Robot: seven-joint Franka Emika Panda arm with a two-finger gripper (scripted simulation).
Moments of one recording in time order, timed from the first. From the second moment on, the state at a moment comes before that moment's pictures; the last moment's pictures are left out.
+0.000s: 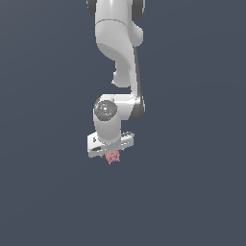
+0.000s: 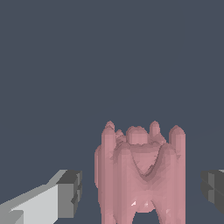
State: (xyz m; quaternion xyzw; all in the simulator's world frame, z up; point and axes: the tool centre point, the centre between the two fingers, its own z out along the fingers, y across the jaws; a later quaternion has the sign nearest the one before) arm 0.043 -0.051 0.059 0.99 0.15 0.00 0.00
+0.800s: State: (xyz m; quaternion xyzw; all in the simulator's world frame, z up) arm 0.044 -0.051 0.040 0.99 0.15 0.00 0.00
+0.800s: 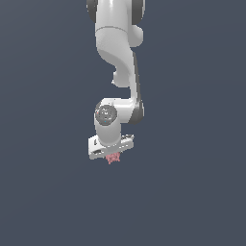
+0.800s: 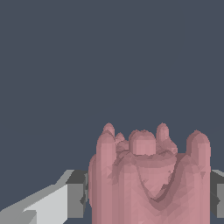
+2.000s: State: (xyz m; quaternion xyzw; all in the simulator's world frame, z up) arm -0.020 -0.081 0.085 0.99 0.15 0.00 0.00
